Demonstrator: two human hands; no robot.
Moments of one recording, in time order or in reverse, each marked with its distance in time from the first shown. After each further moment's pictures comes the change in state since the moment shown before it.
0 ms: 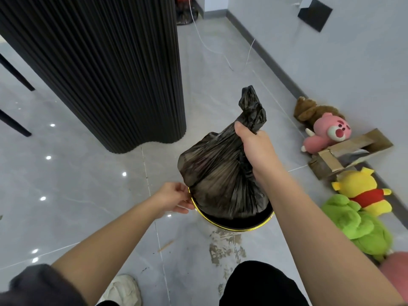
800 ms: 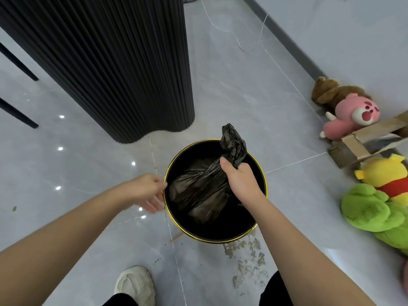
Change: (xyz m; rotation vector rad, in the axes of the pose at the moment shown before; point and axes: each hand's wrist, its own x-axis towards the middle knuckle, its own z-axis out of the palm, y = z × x) left_hand -0.016 -0.009 -0.071 0.375 0.082 -0.159; right_hand -0.004 0.105 0.039 -0.220 -0.076 0.108
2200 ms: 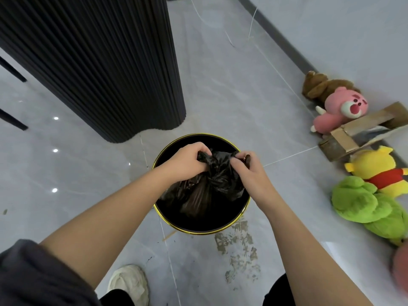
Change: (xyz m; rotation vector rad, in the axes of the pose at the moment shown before) left_hand 0.023 0.092 0.059 0.166 0.112 0.587; right_hand 0.000 0.022 -0.051 0.128 -0.053 -0.127
